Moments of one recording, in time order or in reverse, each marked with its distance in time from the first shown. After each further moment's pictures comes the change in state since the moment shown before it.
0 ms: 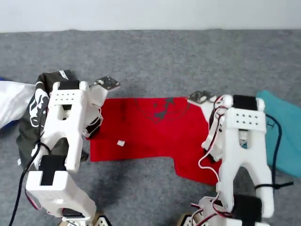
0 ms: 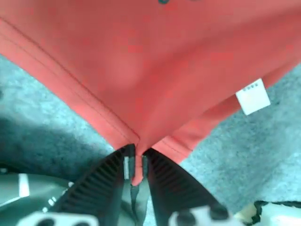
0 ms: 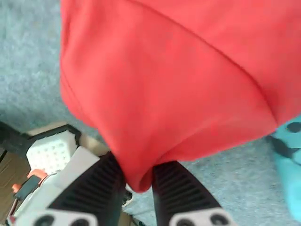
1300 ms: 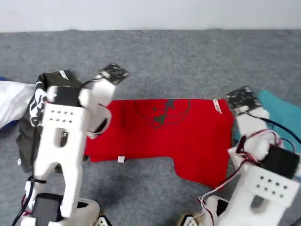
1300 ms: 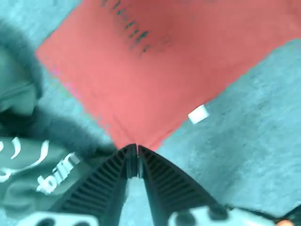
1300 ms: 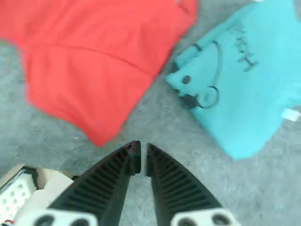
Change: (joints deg) left arm 12.2 -25.3 0.6 7.5 12.1; right arm 18.4 -33.8 -0.5 1.4 0.1
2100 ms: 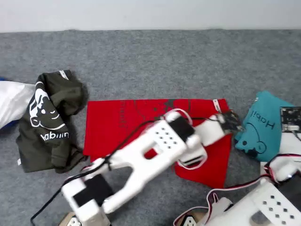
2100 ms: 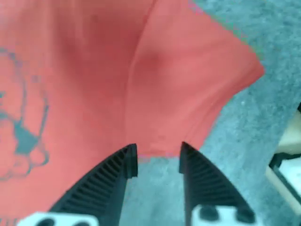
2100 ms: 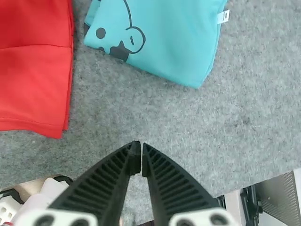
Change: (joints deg) left arm 43.4 27.1 -12.5 -17.6 10.5; right arm 25.0 -5.4 0.3 0.0 -0.1
